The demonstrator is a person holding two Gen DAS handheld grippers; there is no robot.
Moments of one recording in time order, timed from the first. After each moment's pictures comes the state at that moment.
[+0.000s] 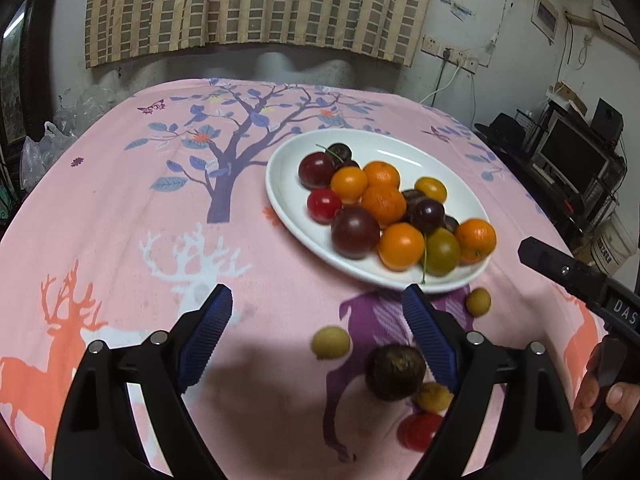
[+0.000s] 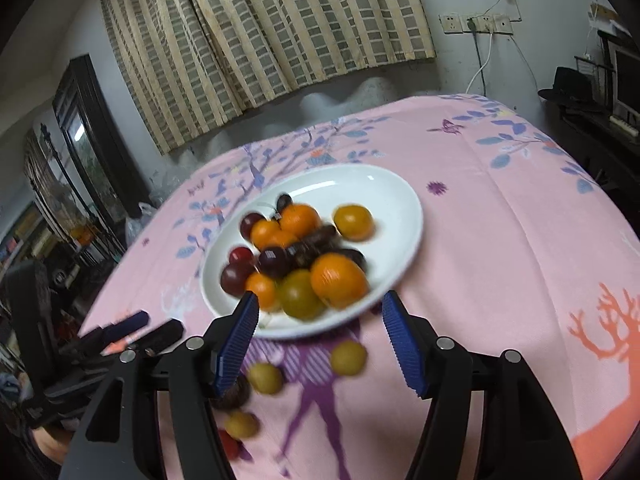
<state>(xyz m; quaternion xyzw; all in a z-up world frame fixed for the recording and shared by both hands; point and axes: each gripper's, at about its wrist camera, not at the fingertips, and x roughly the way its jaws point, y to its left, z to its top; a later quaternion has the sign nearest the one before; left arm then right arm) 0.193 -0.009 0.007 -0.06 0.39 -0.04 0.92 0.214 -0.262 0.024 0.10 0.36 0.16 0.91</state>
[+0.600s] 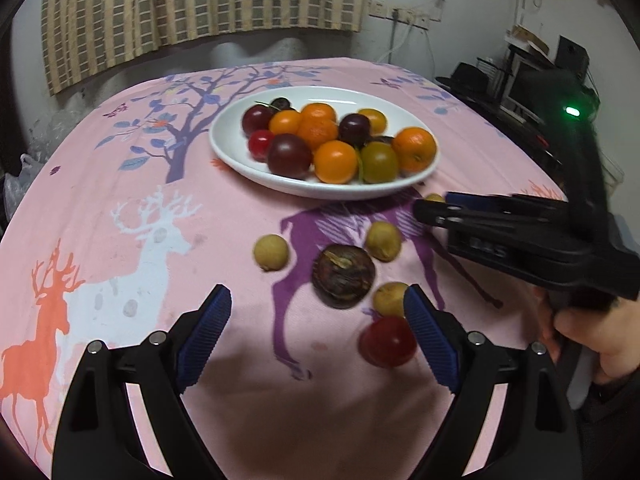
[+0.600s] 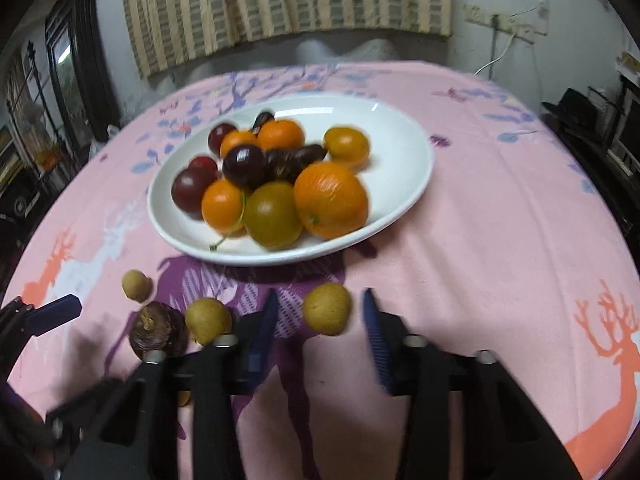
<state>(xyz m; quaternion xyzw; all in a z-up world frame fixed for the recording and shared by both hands) 0.143 -0.051 -0.015 0.02 0.41 -0.10 0.91 0.225 -0.222 -0.029 -0.02 0.44 0.13 0.89</state>
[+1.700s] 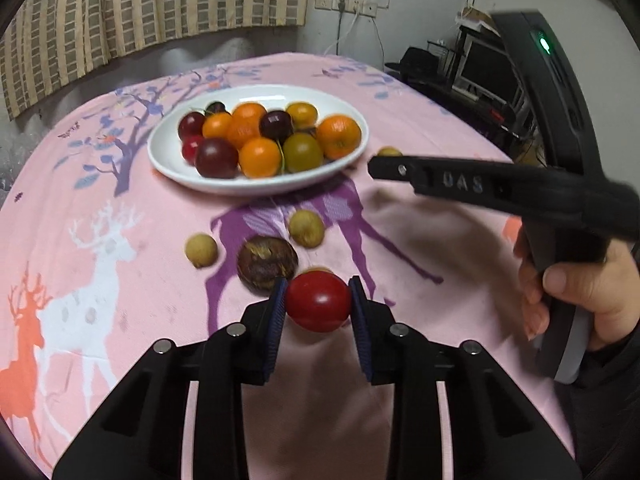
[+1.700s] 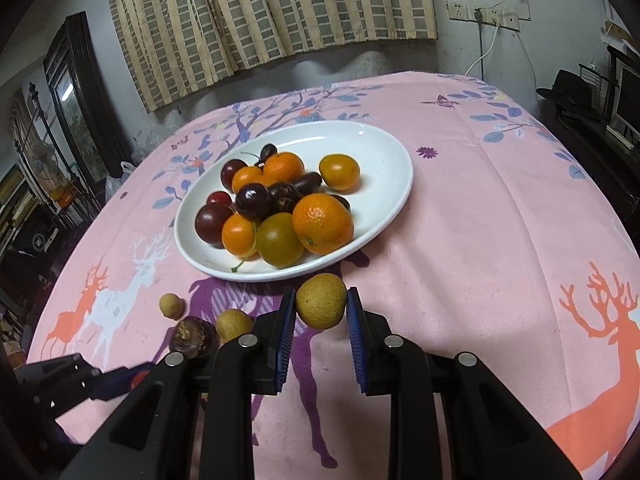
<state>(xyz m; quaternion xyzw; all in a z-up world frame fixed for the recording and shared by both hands) 0.132 -0.076 -0.005 0.03 0.41 -0.18 0.89 0.208 -0.252 0.004 0.05 0.40 0.15 0.90</state>
